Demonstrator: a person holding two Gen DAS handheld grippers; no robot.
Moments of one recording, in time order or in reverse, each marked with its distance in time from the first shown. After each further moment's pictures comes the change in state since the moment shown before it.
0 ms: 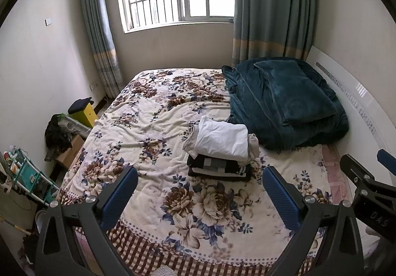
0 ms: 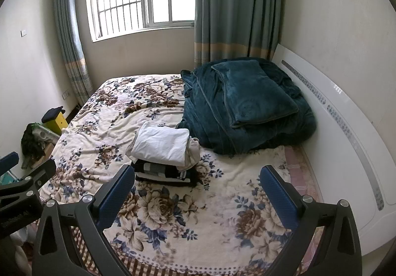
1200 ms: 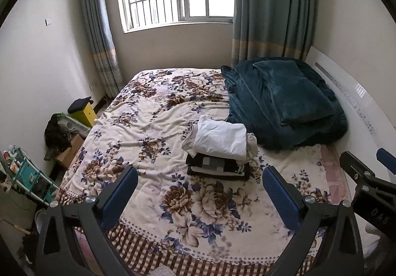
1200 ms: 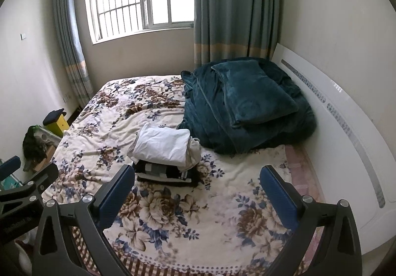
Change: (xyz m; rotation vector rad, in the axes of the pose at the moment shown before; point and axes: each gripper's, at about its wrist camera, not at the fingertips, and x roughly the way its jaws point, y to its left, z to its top) left arm -0.011 -0.004 -0.006 -0.009 0.004 0.003; right arm -0.004 -0.006 0.002 0.017 -0.001 0.001
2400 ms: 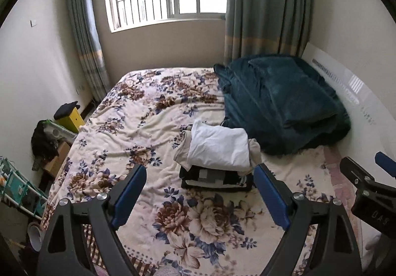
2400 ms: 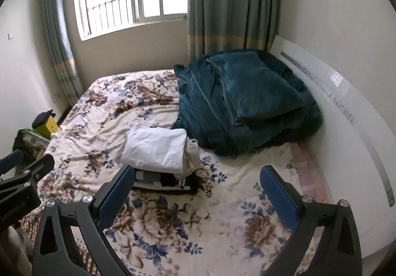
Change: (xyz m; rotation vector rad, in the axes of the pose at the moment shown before) left arm 0.081 0.008 0.026 0.024 -0.008 -0.058; right arm 0.103 0.014 0.002 0.039 0.010 -0.037
